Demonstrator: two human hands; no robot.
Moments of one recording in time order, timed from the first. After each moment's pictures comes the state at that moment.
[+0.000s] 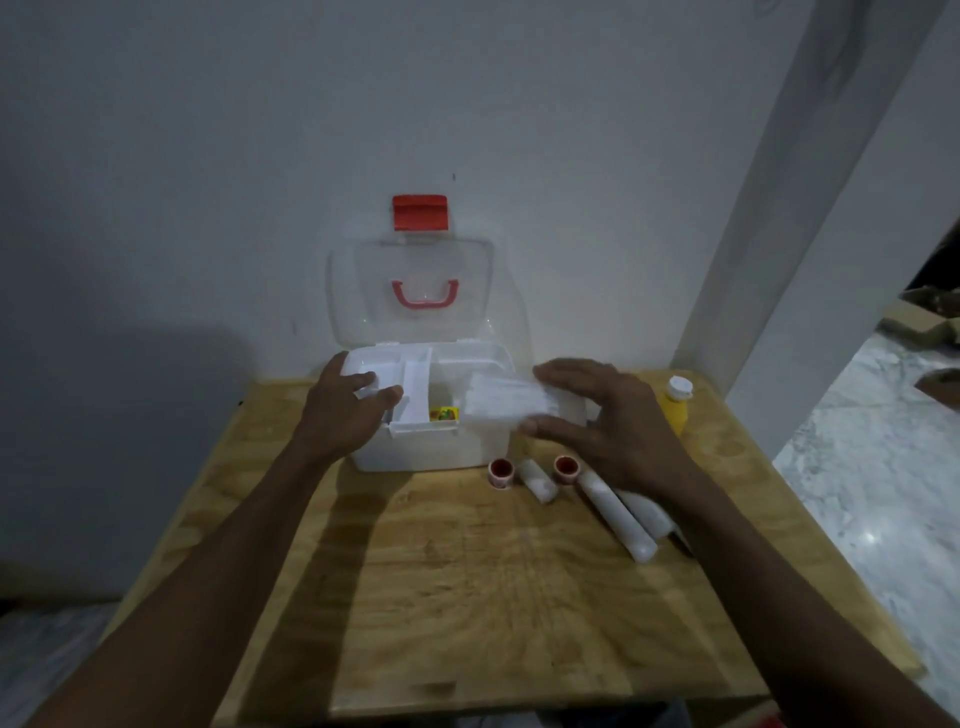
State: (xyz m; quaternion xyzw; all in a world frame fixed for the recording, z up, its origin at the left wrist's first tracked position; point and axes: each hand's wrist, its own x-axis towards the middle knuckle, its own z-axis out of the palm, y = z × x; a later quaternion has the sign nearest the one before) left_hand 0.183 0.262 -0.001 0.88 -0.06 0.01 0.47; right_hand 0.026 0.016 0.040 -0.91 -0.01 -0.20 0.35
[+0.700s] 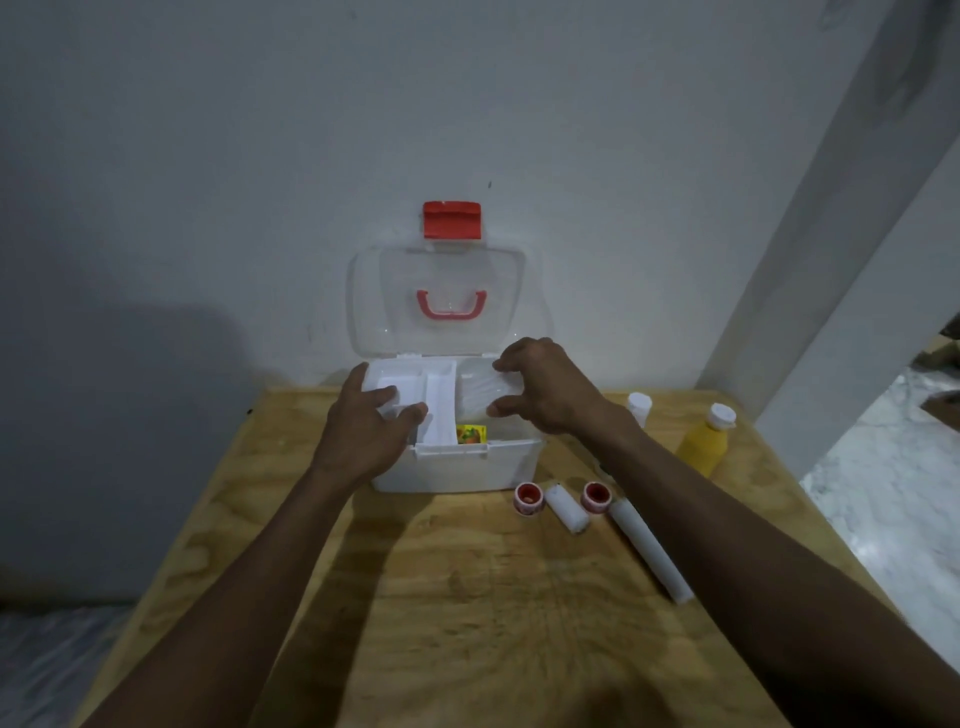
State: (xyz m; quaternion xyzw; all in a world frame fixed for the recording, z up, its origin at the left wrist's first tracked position) left_hand 0.192 0.264 -0.010 0.88 -0.07 0.02 0.46; right_hand 0.159 0.045 0.028 -0.98 -0.02 -0.08 0.17
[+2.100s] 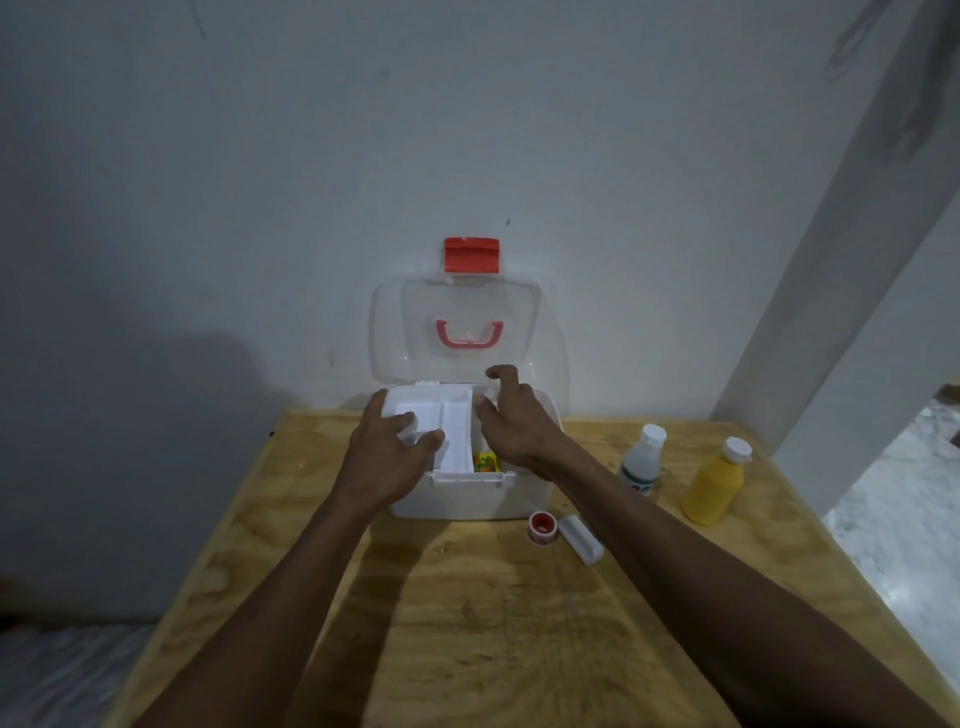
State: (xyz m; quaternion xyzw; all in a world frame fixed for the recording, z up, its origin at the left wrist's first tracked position) left_hand 0.183 0.260 -0.001 0.90 -0.08 0.03 0.43; right_hand 0.172 0.094 0.013 -0.92 0.08 -0.06 0.39
